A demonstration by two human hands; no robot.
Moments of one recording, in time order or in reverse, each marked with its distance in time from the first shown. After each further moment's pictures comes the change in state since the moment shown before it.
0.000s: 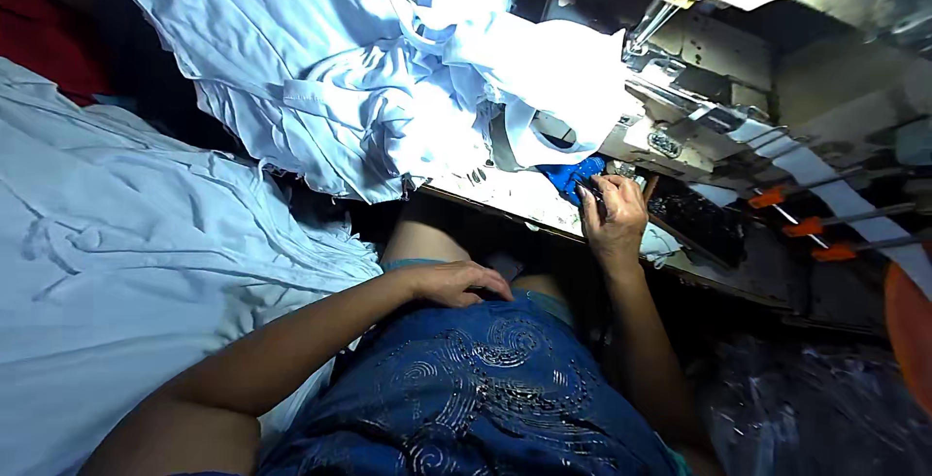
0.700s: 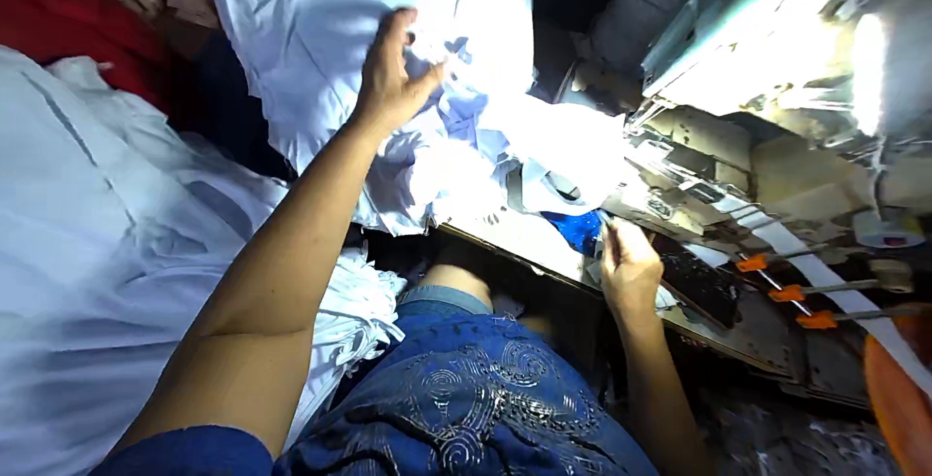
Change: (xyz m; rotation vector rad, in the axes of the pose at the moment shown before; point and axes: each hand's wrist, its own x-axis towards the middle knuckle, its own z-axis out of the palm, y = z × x) left_hand -0.042 0.074 -0.238 0.518 1.292 -0.239; right_hand 0.033 -0.031 -0.039 -0.009 -0.083 0.077
